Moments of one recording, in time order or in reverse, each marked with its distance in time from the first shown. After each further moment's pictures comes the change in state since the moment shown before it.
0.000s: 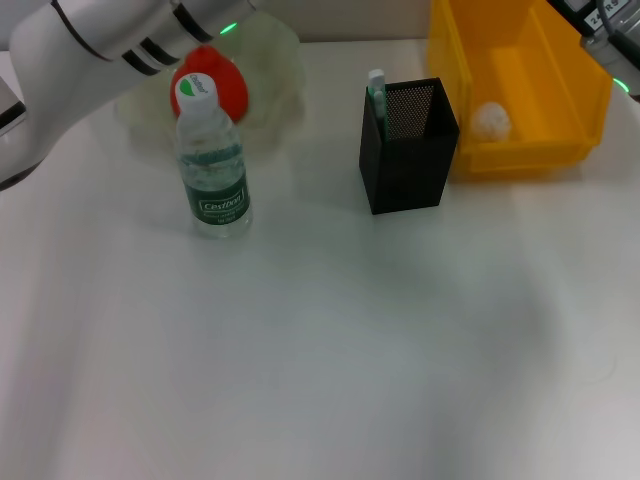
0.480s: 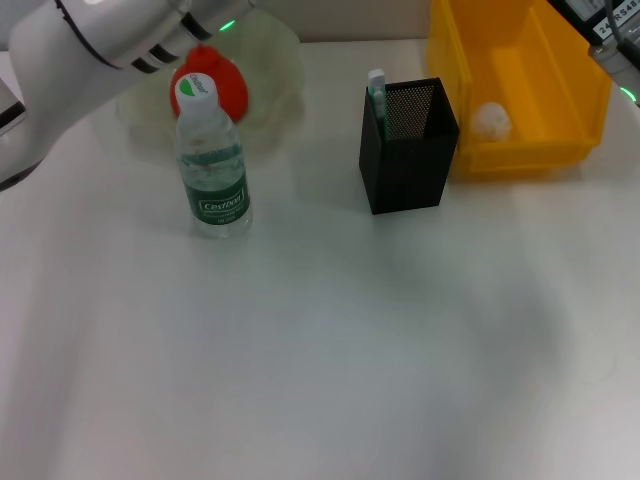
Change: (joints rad) left arm 0.001 0.000 -0.001 -0.001 -0.008 -0.010 0.065; right arm -0.017 0.000 0.011 0.006 0.001 -0.002 0.004
